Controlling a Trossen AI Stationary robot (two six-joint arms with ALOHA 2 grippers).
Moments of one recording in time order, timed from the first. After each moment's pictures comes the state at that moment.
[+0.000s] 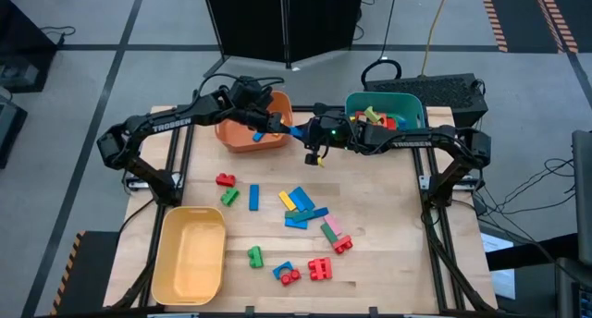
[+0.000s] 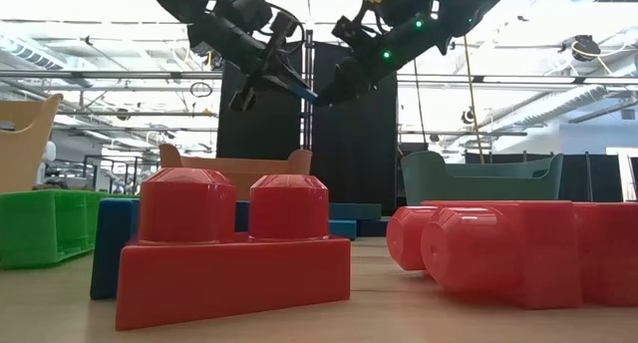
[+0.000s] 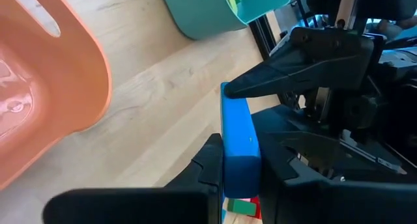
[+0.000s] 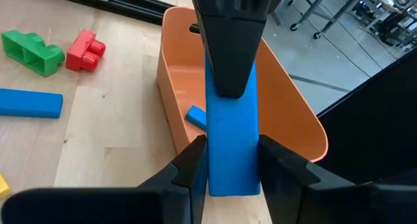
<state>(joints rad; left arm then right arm) 0.56 1.51 1.19 -0.35 0.50 -0.75 -0.28 1.65 1.12 0.10 0.13 -0.38</state>
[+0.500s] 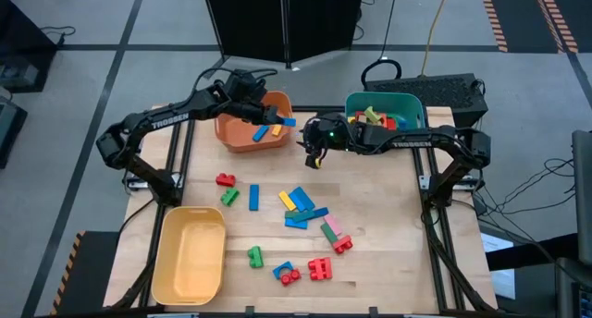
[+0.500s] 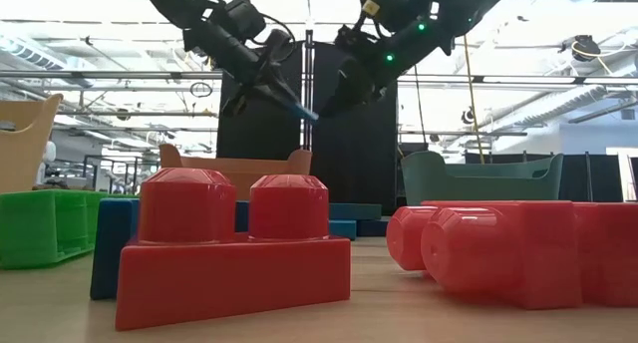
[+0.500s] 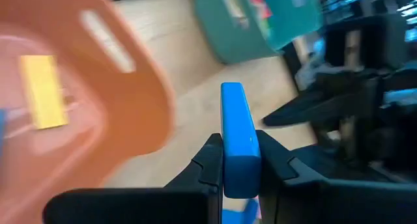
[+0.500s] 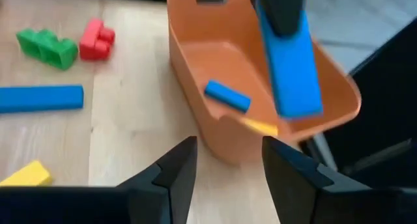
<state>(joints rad) 0.64 1.51 1.19 -0.39 0.45 -0.68 -0.28 1.65 1.12 -0.01 0.12 -0.19</state>
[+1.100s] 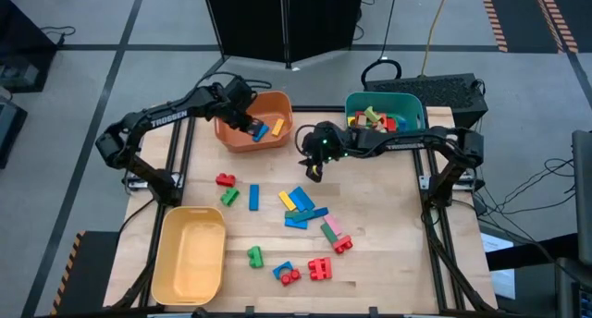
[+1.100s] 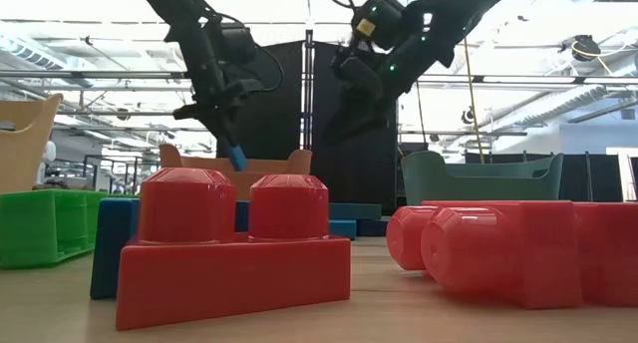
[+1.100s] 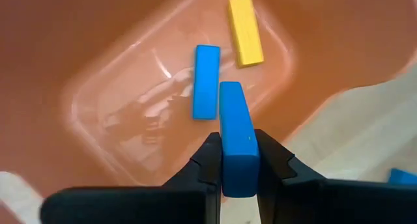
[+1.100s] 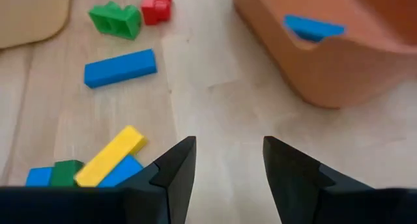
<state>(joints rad) 0.69 1.51 1.19 -0.81 0.05 -0.35 -0.25 1.71 1.12 -0.14 -0.08 0.07</state>
